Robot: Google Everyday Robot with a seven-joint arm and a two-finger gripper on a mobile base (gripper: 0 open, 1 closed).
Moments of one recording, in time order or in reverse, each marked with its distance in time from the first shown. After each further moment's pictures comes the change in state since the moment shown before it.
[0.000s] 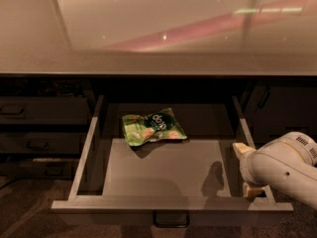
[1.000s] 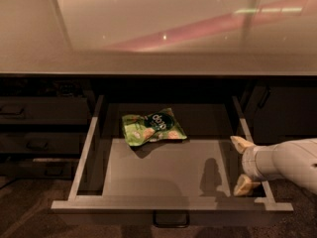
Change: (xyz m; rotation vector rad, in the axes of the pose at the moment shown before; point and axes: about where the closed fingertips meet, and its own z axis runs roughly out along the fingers) arm -0.018 -0.022 -0.003 0.072 -0.246 0.080
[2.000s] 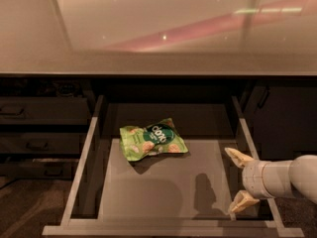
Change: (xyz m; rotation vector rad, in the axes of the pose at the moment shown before) arm -0.040 0.041 -0.025 -0.018 -0.231 0.019
